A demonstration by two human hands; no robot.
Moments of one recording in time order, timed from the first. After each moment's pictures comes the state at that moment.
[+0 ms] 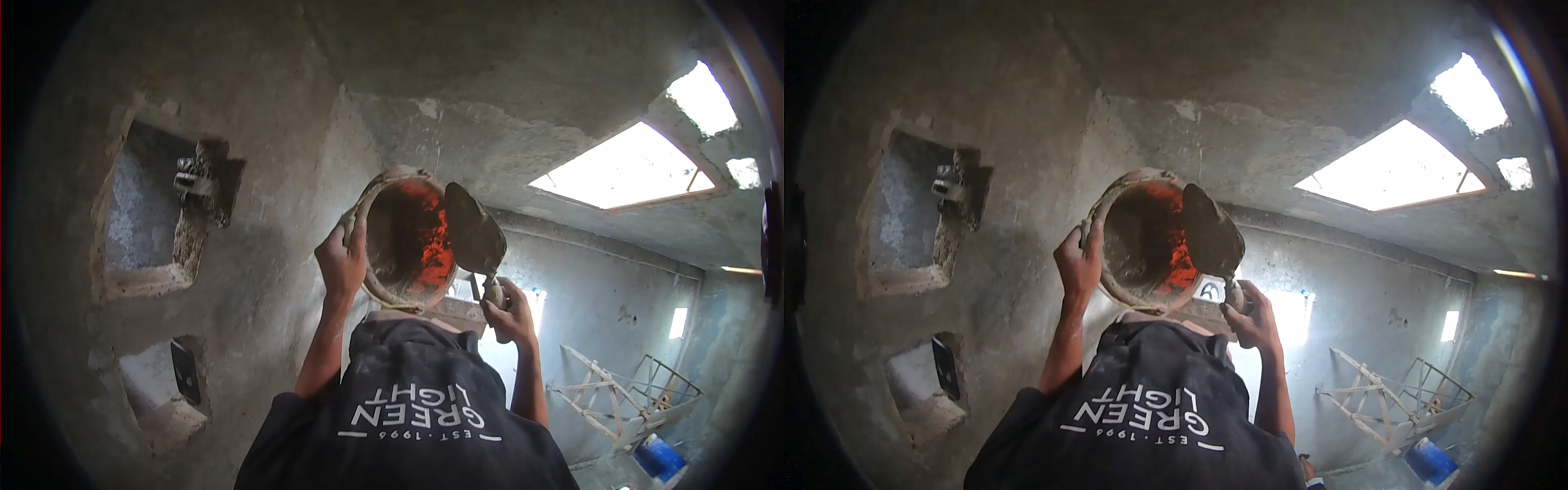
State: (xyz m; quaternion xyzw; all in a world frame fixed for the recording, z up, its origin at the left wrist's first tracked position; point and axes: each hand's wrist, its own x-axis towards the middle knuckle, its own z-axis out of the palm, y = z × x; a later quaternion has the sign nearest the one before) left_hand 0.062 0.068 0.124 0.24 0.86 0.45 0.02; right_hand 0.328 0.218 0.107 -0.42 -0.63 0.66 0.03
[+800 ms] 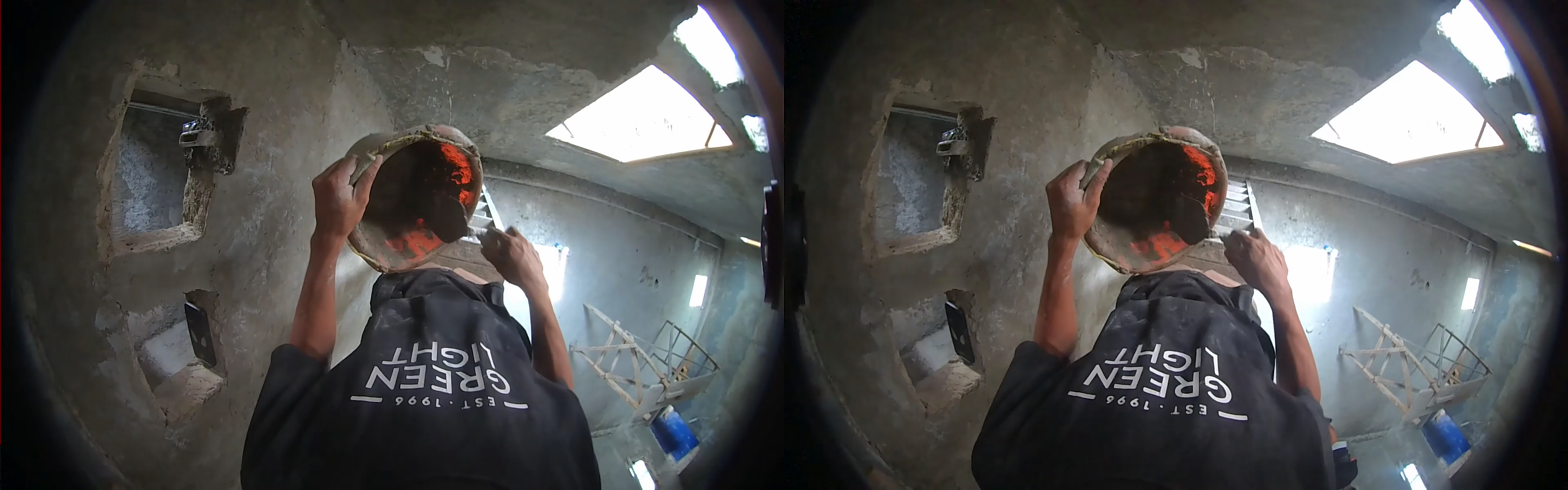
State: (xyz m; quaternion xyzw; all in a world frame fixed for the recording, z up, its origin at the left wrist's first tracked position) left_hand 0.051 0.053 0.147 0.44 0.82 0.37 -0.02; right_hand 0.329 0.193 0.088 -0.34 -0.86 0.36 -0.10
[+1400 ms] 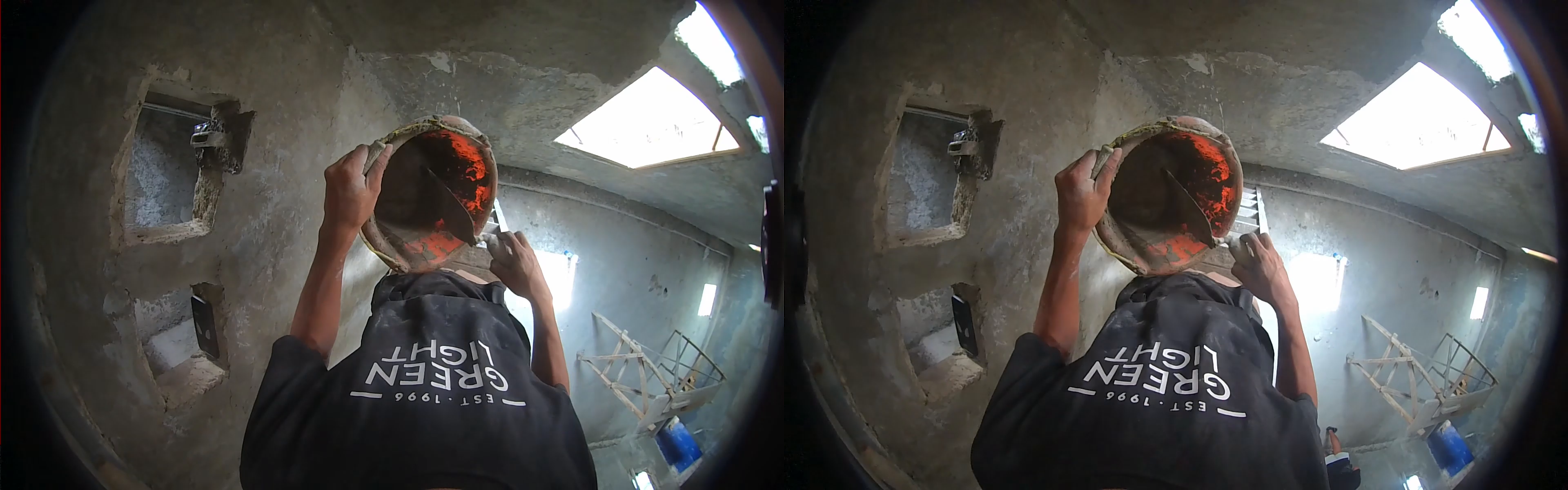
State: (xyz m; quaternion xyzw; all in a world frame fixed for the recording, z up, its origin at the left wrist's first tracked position) left_hand 0.061 0.077 0.166 0.45 0.83 0.32 -0.04; right_hand 0.354 0.194 0.083 -0.32 -0.84 0.44 0.00
